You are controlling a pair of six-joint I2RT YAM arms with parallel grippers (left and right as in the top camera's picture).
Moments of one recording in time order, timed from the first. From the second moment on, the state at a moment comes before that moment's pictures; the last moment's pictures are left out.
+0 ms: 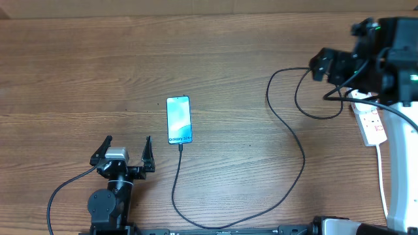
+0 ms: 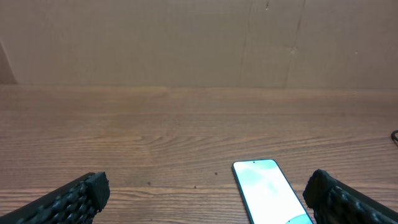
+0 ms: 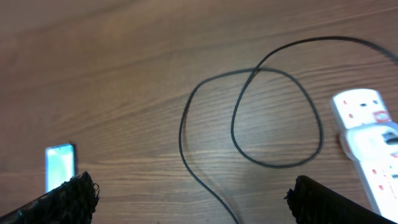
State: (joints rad) left arm 0.02 0.02 0.01 -0.07 0.07 -0.05; right arm -0.06 1.47 1.60 -1.08 -0.18 0.14
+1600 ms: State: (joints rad) left arm 0.02 0.02 0.01 -0.07 0.06 -0.05; right arm -0.02 0.89 0.02 0.32 -0.42 0.22
